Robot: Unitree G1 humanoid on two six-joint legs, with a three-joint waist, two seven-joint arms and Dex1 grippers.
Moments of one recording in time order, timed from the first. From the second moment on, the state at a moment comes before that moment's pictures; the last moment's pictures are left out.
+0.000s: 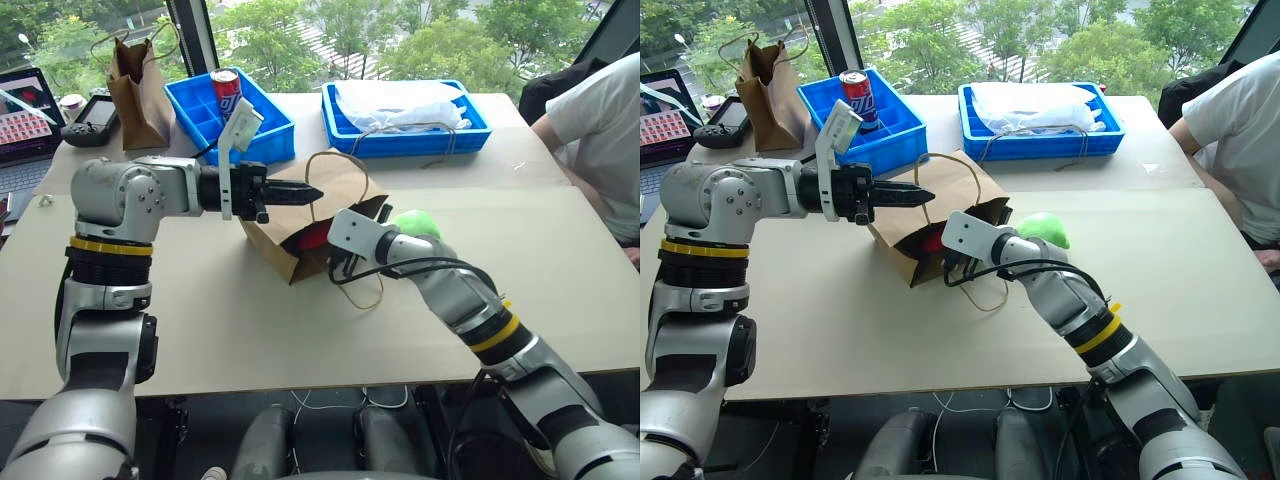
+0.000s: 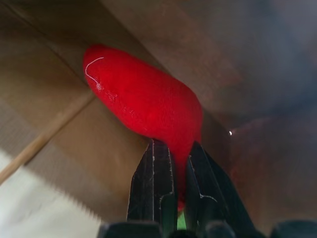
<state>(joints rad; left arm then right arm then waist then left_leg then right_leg) -1.01 0.59 -0.02 0.18 -0.67 1.19 -1.06 -0.74 -0.39 0.54 0.13 -0.24 0.26 0.40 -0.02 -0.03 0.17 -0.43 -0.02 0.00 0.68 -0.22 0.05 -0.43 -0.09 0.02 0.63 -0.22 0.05</state>
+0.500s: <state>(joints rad) -1.00 0.60 -0.02 0.19 -0.66 1.16 -1.07 -0.48 -0.44 0.34 -0.11 -0.13 0.26 0.53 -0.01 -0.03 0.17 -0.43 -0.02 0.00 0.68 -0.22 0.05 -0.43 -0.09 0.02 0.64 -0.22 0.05</state>
